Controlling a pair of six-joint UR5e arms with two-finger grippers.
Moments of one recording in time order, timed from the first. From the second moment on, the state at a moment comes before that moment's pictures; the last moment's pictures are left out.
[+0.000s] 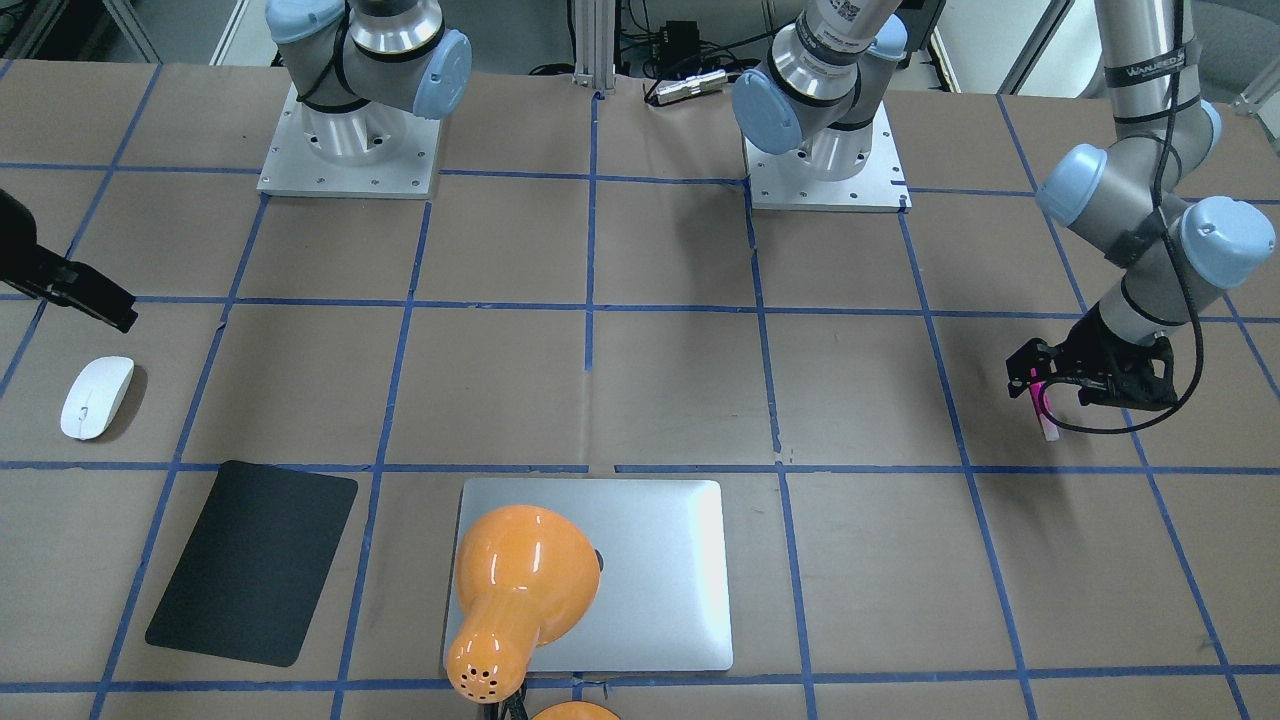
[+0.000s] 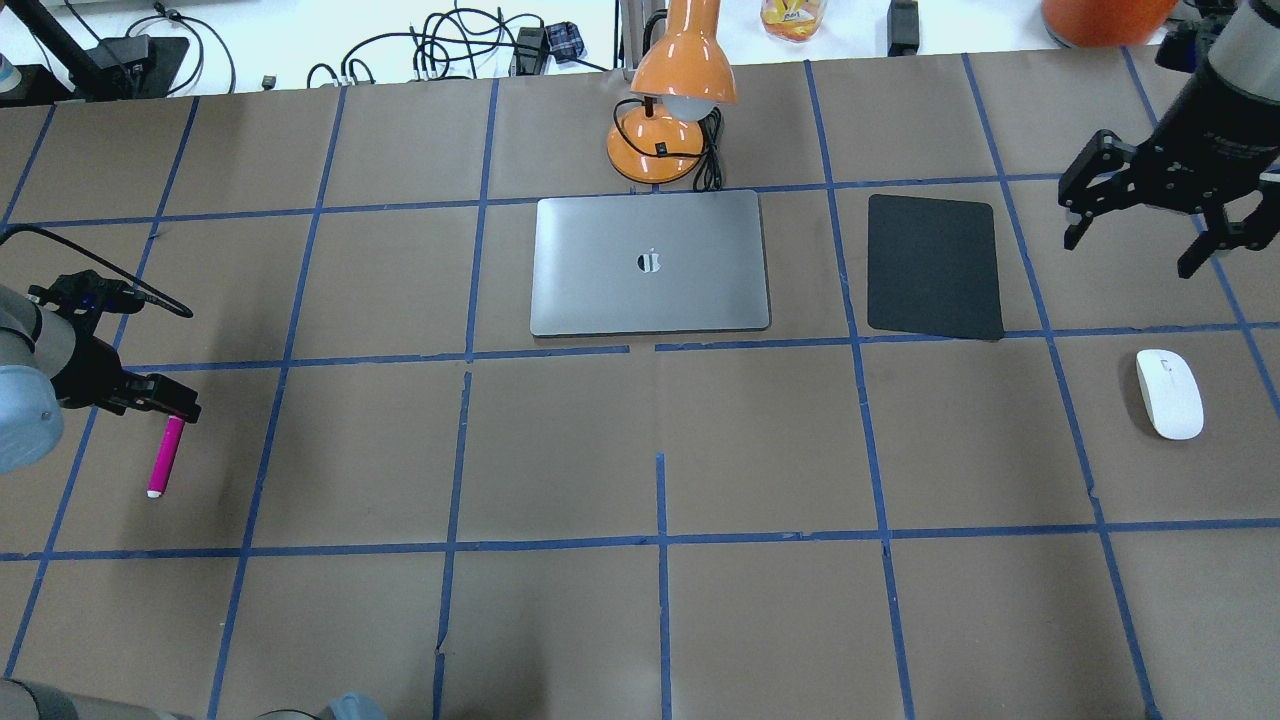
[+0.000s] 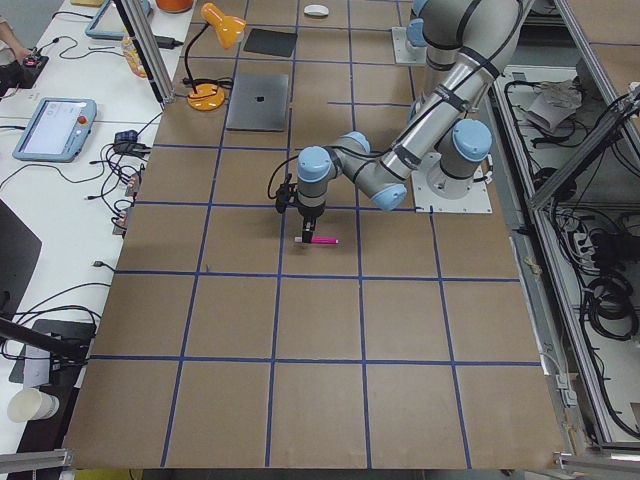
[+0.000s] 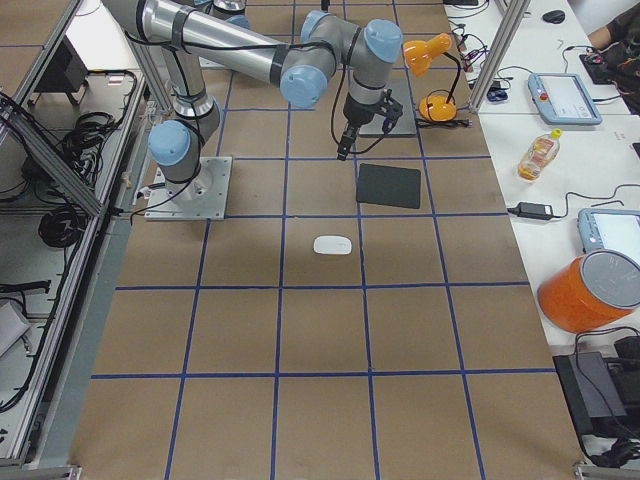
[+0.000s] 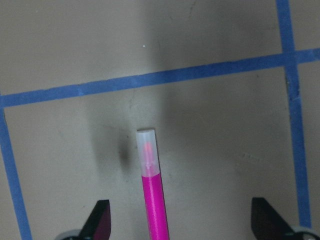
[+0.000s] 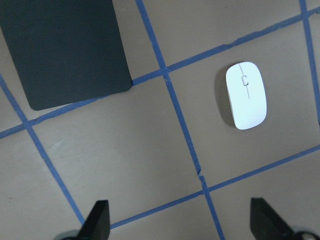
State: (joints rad) left arm -0.87 -1.86 -2.09 -0.73 1.57 0.82; right arm 1.18 -1.46 1.61 -1.60 -1.67 -0.05
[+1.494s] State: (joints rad) left arm -0.86 -1.88 -2.09 -0.73 1.56 0.69; right arm 0.90 -1.26 1.88 -2.12 -1.58 -0.64
